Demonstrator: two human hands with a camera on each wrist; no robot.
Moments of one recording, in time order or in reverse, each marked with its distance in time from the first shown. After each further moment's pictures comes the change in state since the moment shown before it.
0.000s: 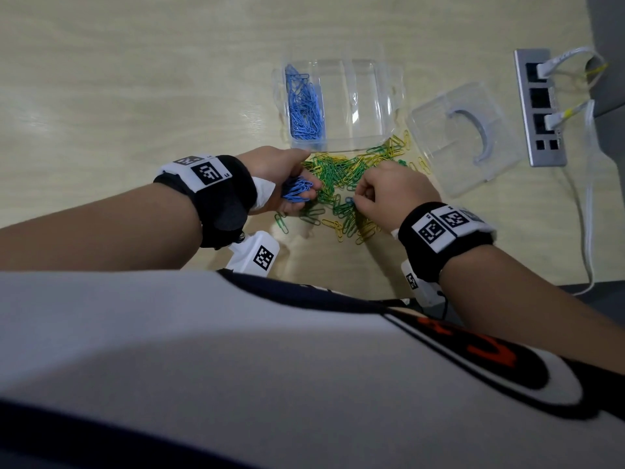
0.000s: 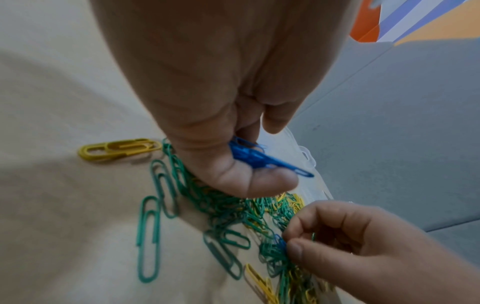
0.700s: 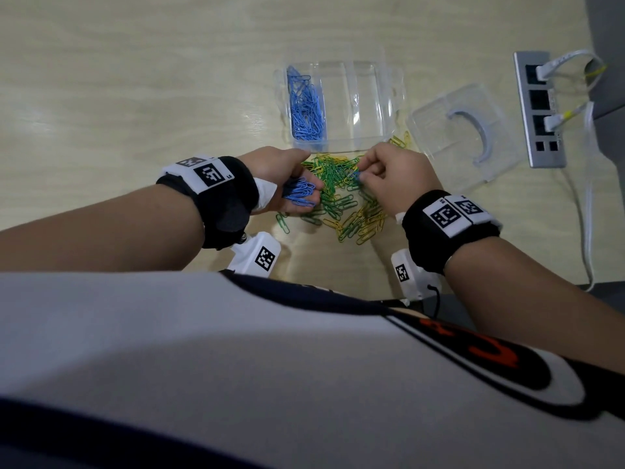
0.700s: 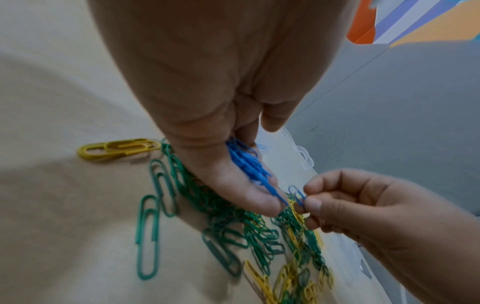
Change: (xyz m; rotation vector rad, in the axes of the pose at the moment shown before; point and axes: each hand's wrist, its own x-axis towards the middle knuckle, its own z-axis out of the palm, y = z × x) left_hand -0.002 0.000 0.001 -0.017 0.009 -0.003; right_hand 0.007 0.000 -0.006 0.434 0.174 0.072
